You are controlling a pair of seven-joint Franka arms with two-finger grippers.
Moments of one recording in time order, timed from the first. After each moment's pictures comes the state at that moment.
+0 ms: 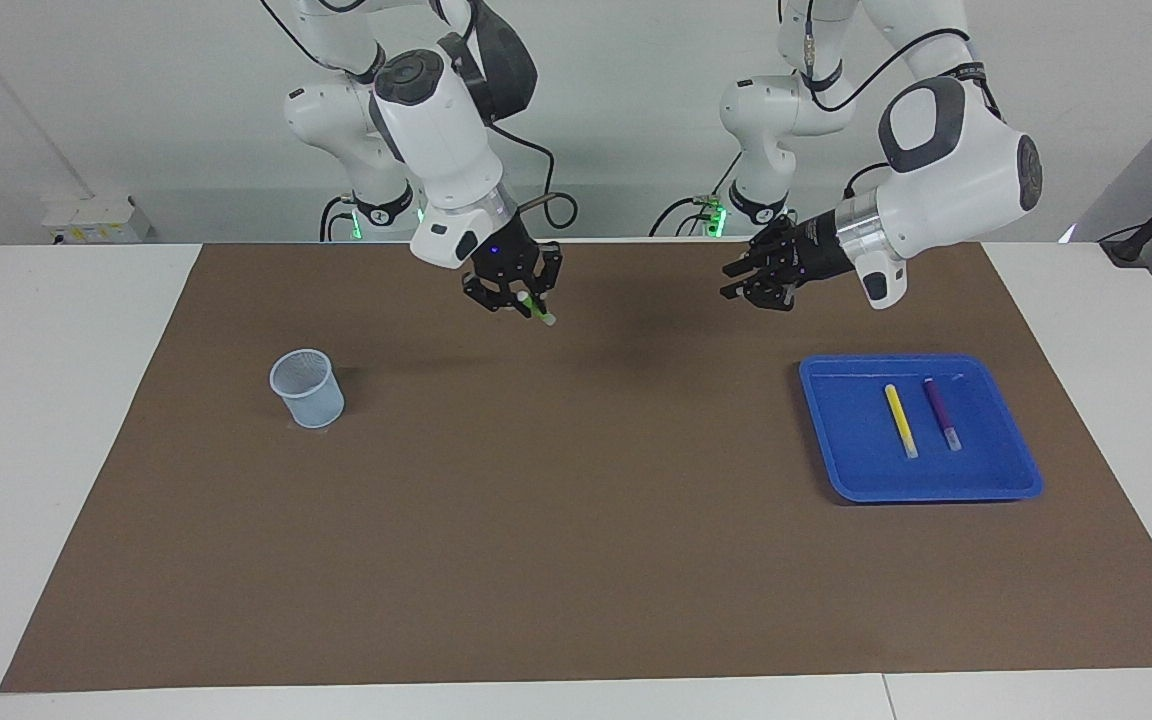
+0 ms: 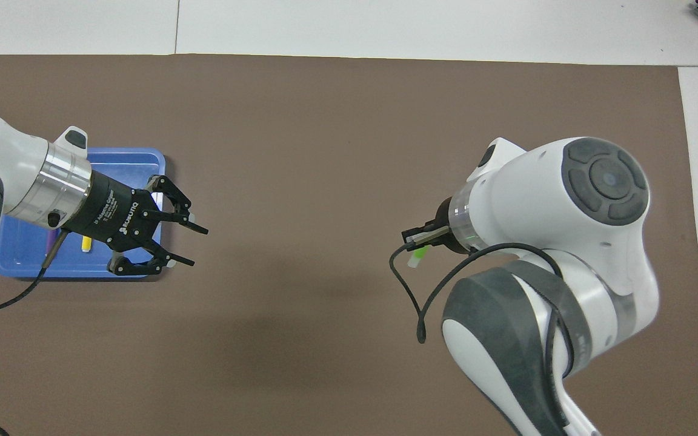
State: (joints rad) left arm -0.02 0.03 -0.10 -1.82 -0.59 1.57 -1.20; right arm 0.39 0.02 0.00 -1.84 0.13 1.89 0.02
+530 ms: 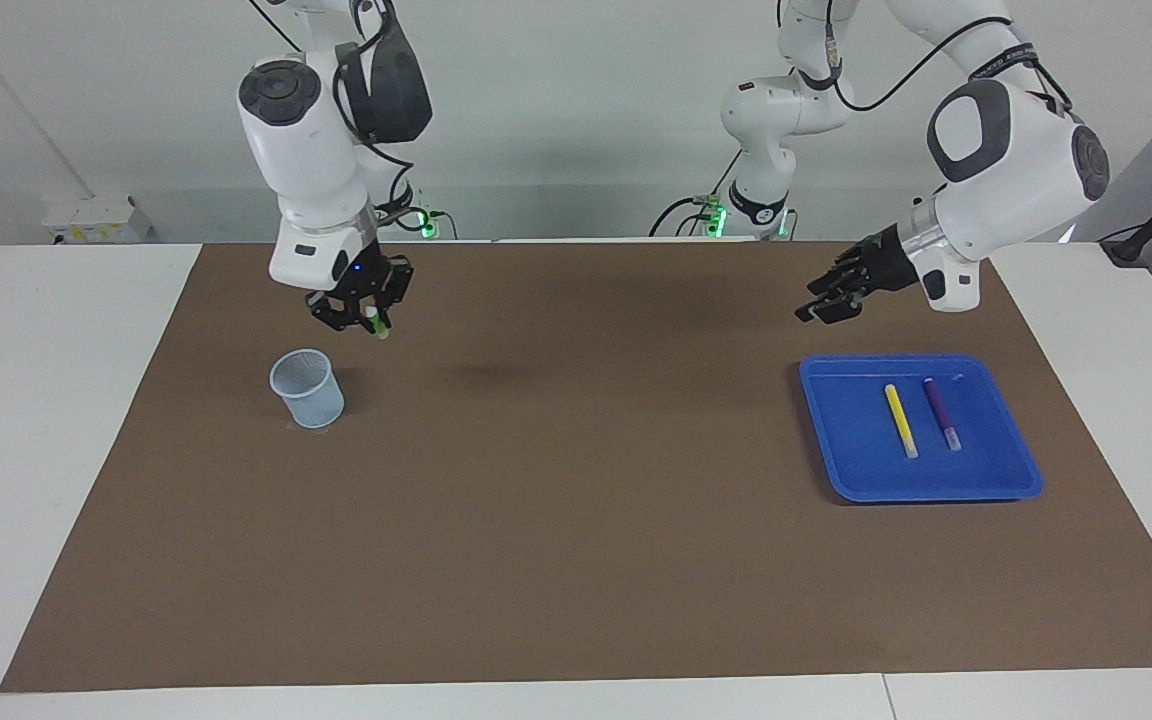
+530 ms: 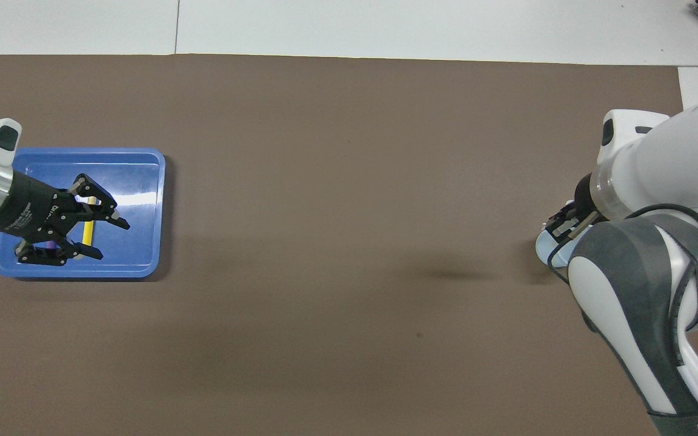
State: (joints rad) left arm 0.12 0.03 -0.10 -1.82 -0.34 1.60 -0.64; right arm 0.15 -0.01 -0.01 -1.84 -0.08 1.79 -0.48
